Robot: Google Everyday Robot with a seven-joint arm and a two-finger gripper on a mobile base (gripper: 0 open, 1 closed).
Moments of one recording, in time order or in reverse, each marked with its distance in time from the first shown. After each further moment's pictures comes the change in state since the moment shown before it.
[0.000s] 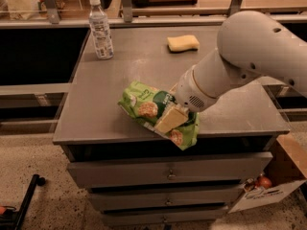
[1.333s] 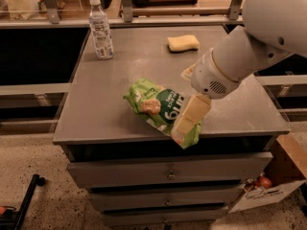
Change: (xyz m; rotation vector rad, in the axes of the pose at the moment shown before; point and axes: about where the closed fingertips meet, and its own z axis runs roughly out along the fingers) arm 0.004 -0.006 -0.054 0.006 0.022 -0.064
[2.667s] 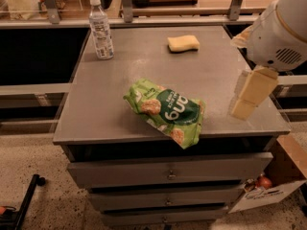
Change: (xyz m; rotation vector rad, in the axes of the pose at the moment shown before) arm 0.035 0.001 -0.131 0.193 0.234 -0.054
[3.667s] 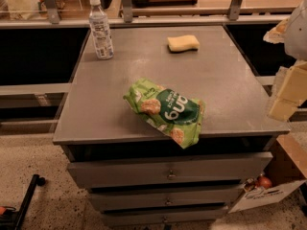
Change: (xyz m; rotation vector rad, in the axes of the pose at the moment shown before) arm 0.042 0.004 -0.039 0.016 0.124 0.031
